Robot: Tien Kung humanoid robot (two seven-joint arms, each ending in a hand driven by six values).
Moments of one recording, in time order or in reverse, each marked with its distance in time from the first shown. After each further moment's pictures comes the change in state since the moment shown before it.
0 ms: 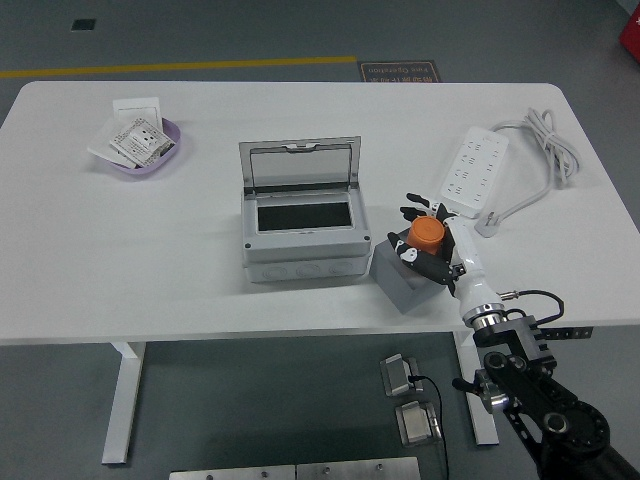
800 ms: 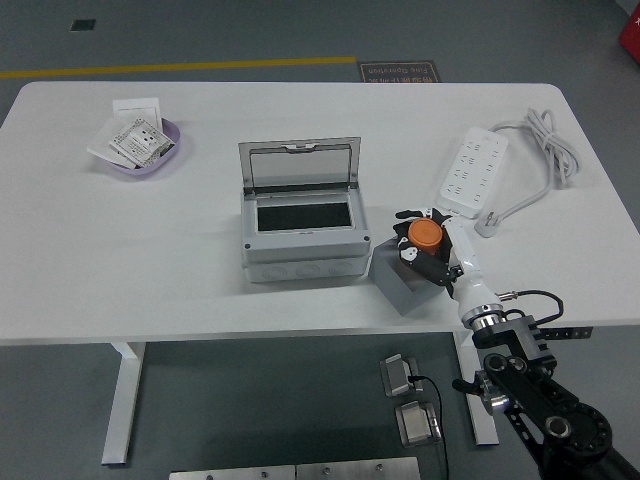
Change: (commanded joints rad) left arm 0.000 -0.001 0.015 0.000 -0.014 0.043 -0.047; right arm -0.008 -0.009 0.009 0.053 -0.048 -0.011 -0.054
